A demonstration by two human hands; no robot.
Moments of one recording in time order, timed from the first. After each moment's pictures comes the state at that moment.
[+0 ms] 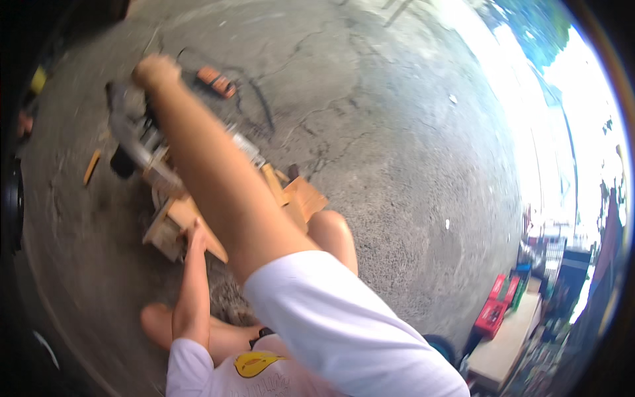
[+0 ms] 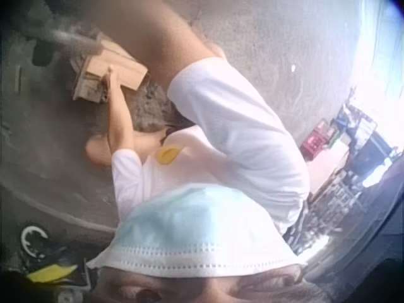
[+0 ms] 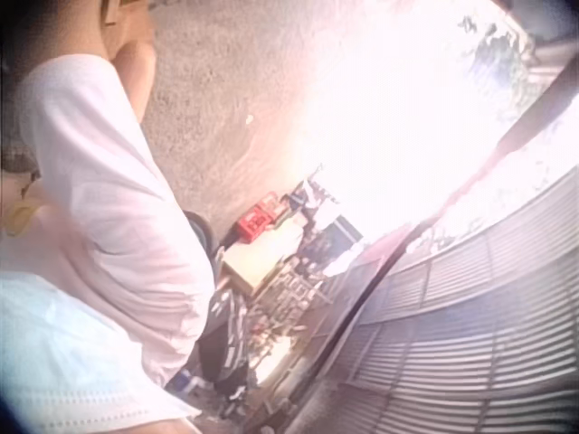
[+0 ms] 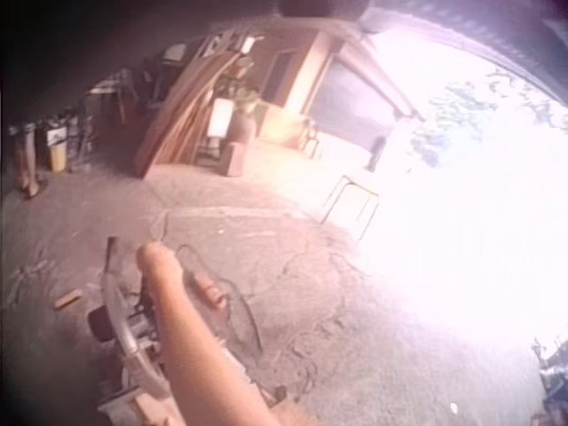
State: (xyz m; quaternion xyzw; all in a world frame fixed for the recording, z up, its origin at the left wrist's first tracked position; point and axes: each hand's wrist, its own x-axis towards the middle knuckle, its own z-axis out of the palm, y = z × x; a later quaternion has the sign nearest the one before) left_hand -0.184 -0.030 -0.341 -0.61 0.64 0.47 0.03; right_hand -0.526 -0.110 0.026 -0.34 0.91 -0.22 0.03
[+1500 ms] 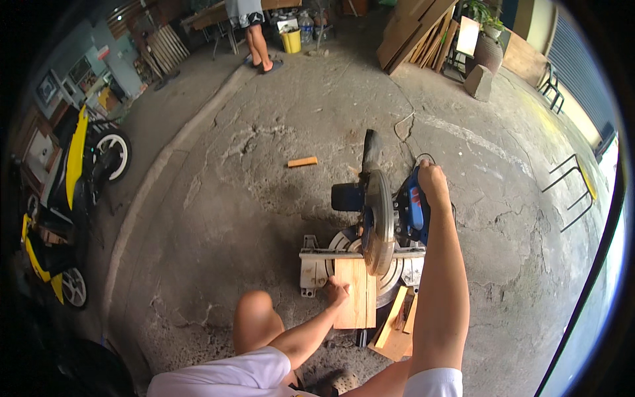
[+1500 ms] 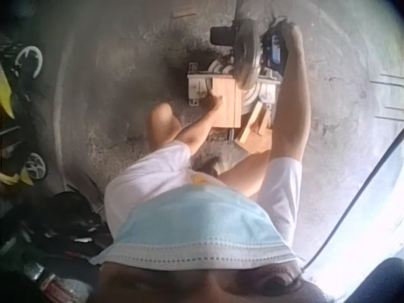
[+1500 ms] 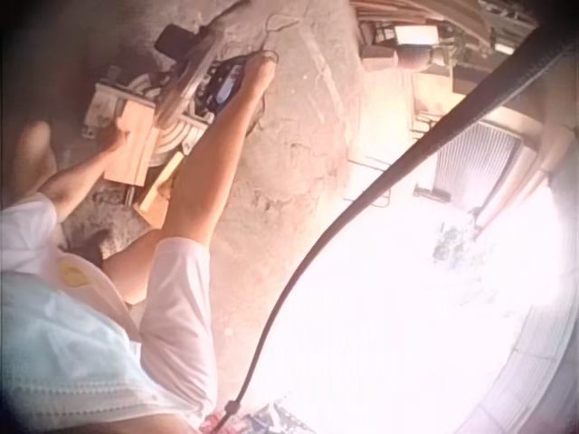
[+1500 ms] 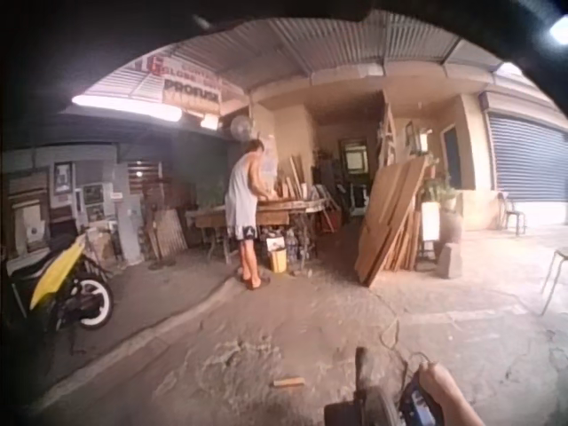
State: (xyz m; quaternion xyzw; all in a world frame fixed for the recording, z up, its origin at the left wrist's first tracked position) left_hand -0.187 -0.029 -0.299 -0.64 0.62 0.45 -0.04; right_hand -0.479 -0.108 0.085 -0.22 0.85 -0.43 0.23
